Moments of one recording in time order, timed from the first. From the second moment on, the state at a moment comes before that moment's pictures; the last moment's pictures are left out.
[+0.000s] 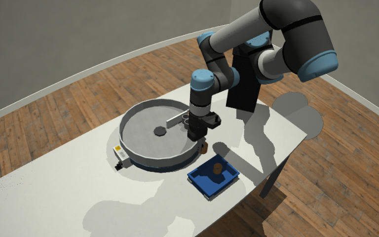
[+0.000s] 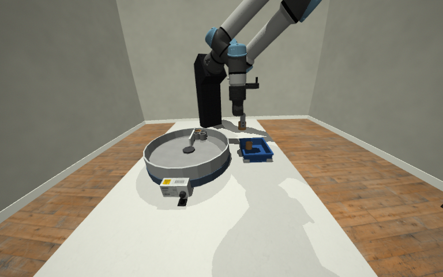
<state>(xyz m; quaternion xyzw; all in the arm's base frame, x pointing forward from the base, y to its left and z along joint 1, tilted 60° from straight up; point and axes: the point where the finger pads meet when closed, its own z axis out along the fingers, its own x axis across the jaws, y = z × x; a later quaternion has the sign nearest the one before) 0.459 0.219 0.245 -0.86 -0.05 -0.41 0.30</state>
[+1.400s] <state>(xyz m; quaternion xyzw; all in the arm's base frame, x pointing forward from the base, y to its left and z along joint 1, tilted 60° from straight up) 0.483 0.258 0.274 -0.87 -0.05 -0.40 0.30</state>
